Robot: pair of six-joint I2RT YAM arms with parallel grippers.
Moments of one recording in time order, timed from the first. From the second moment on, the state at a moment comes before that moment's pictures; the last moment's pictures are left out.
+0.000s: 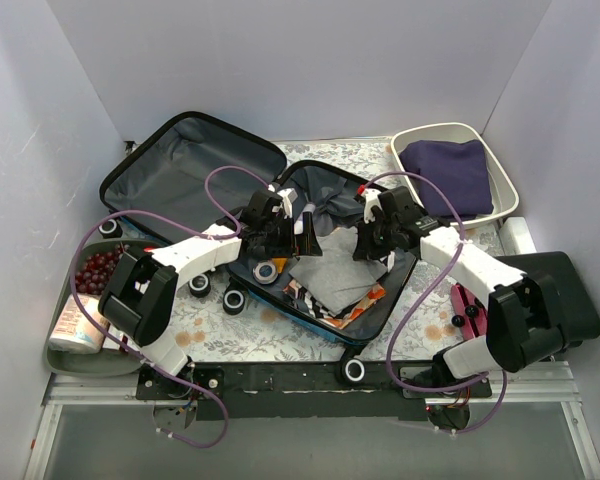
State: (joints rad) left arm -0.60 1.64 1.05 -0.21 0.32 -0.59; right arm 0.46 1.44 0.96 -0.46 -0.29 0.10
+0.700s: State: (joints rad) left arm -0.60 1.57 1.03 -0.17 0.33 -0.61; right arm 0.48 1.37 1.02 -0.50 -0.06 0.07
